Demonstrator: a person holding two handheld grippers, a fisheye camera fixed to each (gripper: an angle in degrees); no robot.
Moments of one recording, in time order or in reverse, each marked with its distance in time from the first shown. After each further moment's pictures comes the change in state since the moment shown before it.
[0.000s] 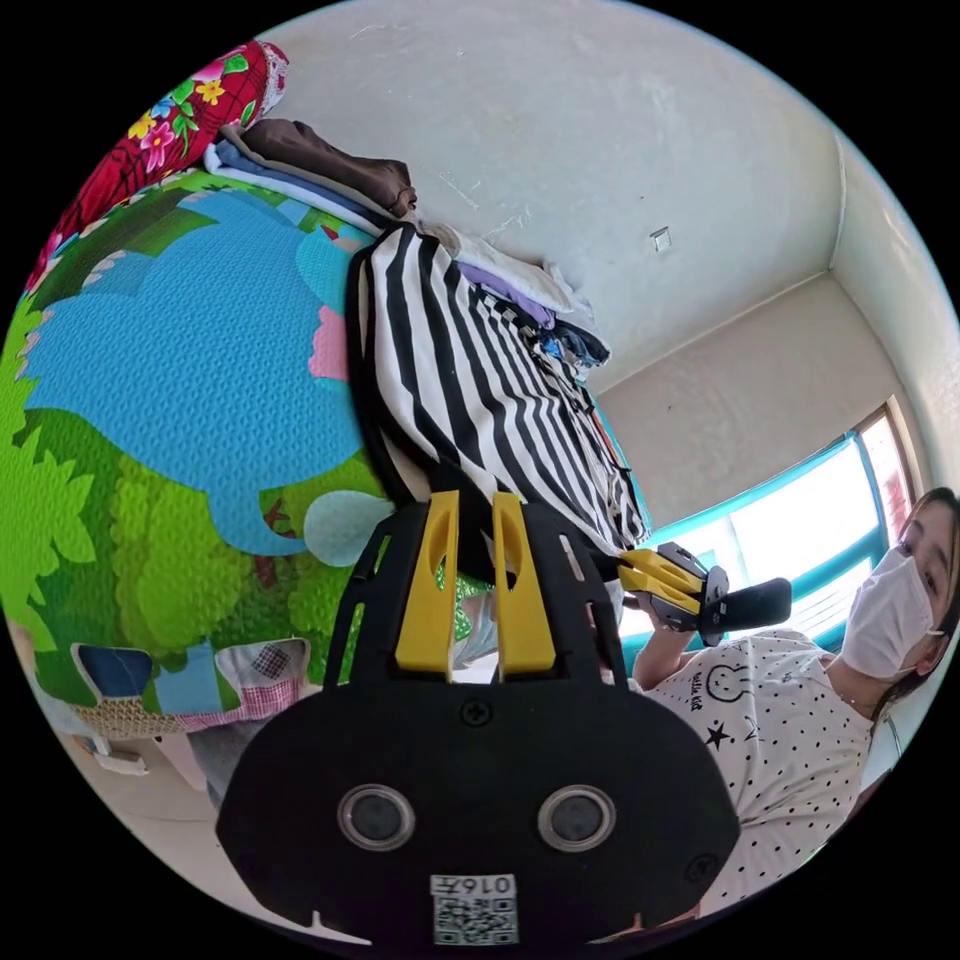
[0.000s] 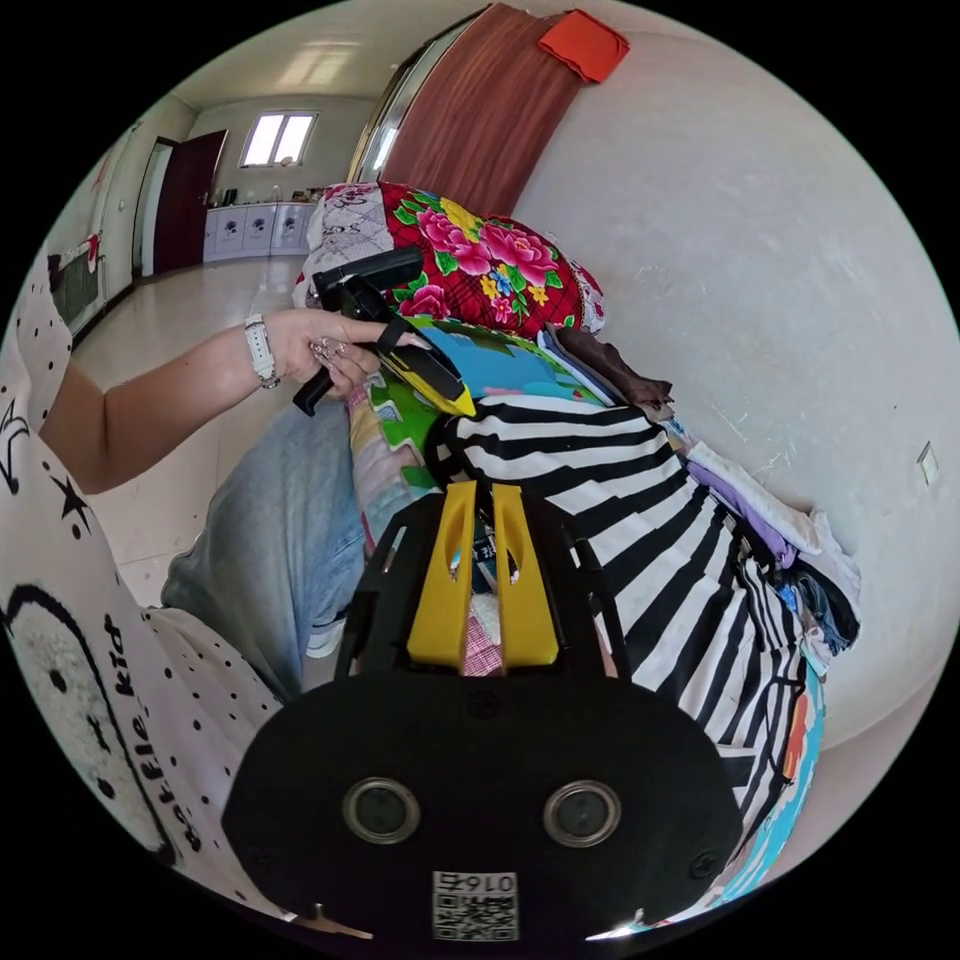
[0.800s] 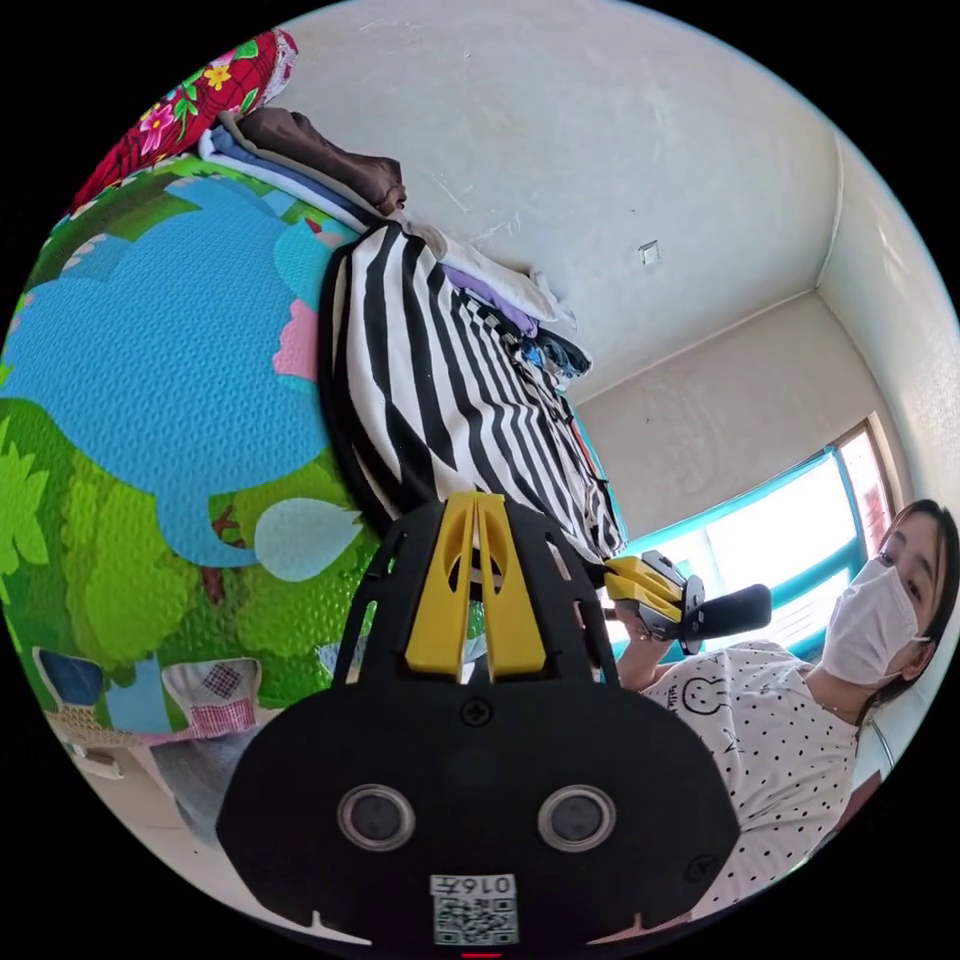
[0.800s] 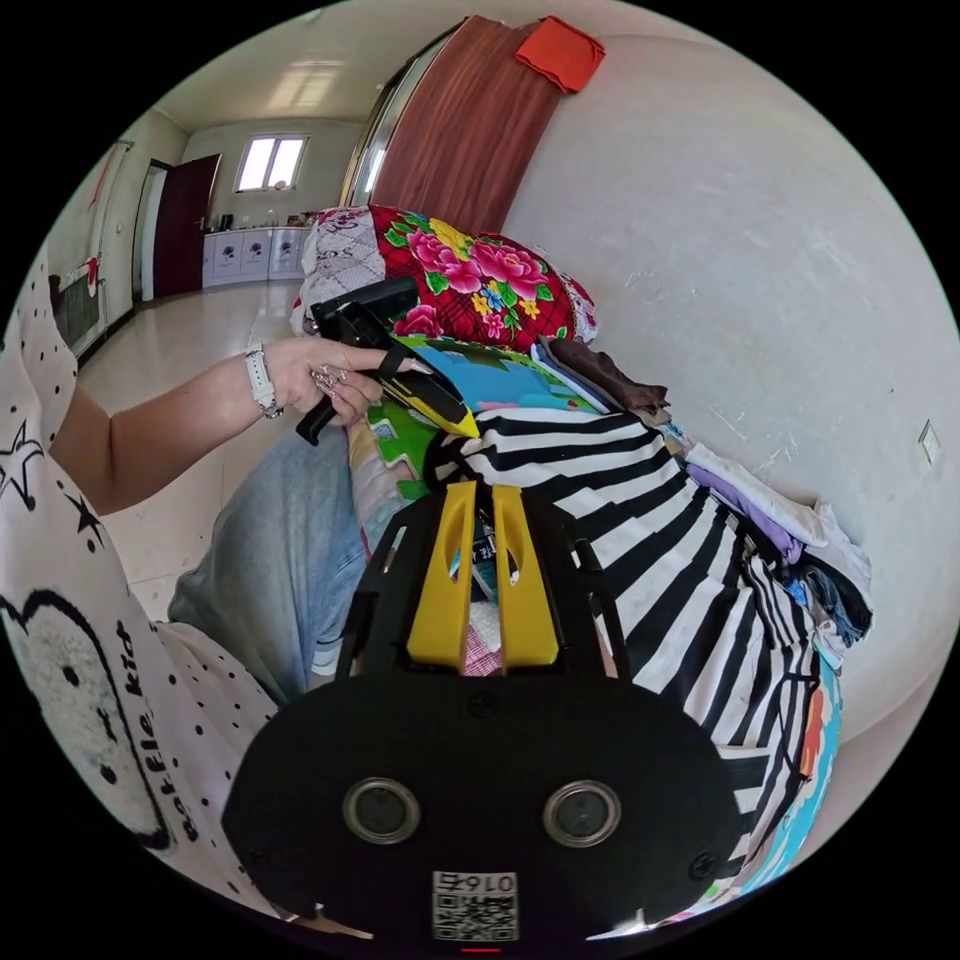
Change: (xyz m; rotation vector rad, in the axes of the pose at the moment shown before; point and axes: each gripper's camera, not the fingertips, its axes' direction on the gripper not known) left arm 0.002 -0.008 0.046 0.030 0.070 -0.012; right arm 0.005 0.019 -0.013 0.053 -0.021 0.039
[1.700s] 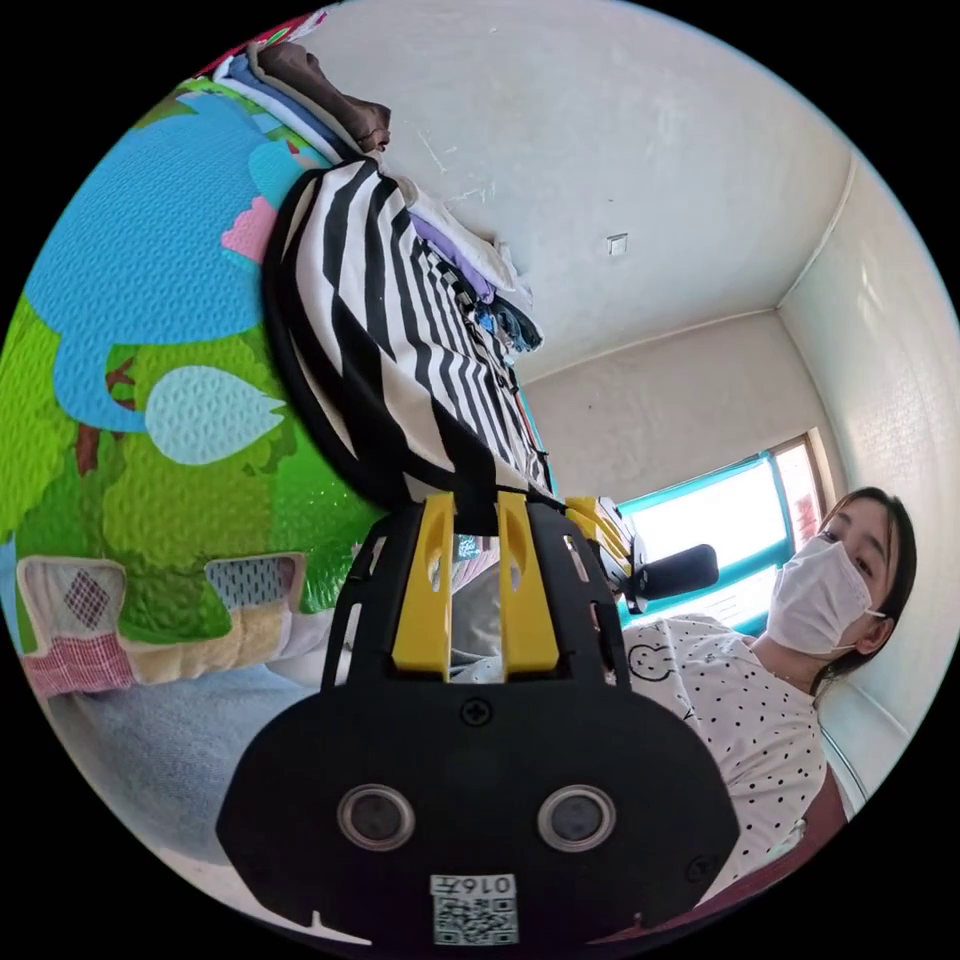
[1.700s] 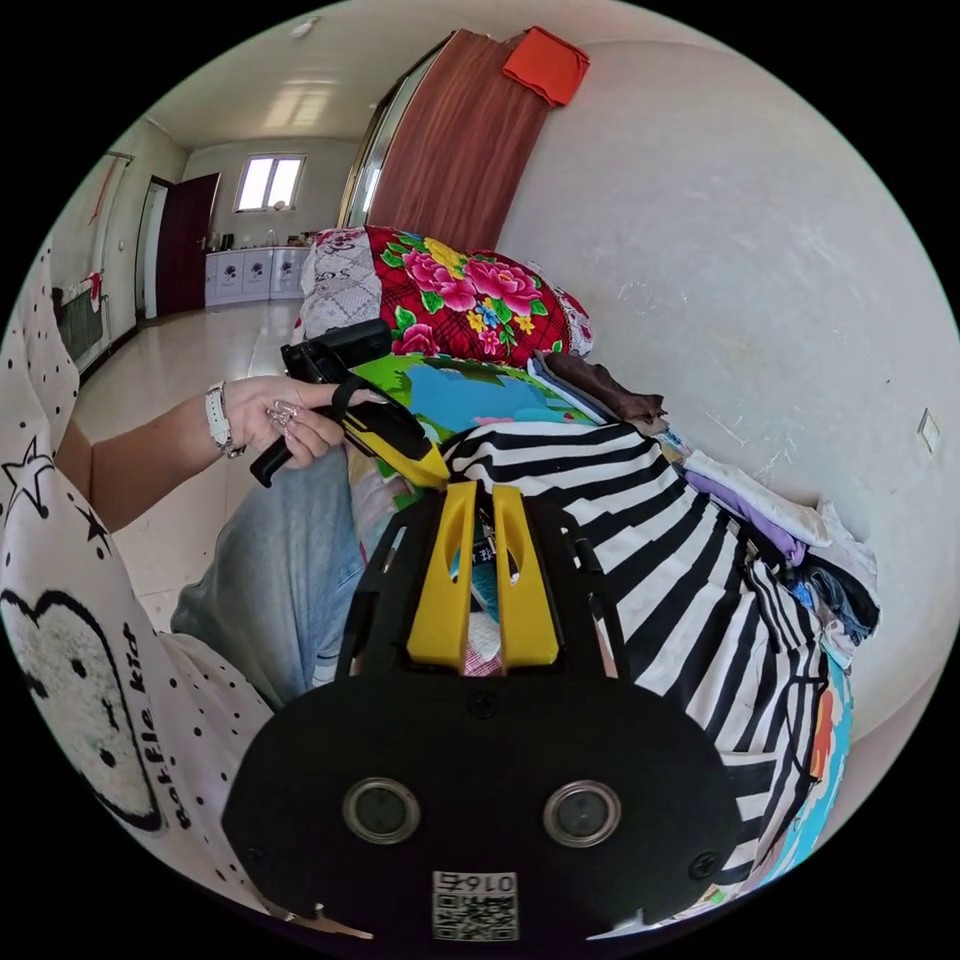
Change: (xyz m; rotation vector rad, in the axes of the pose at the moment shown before) left arm -0.027 0.028 0.036 -0.052 0.236 -0.079; right arm 0.010 0.012 -0.013 0.050 -0.008 0.025
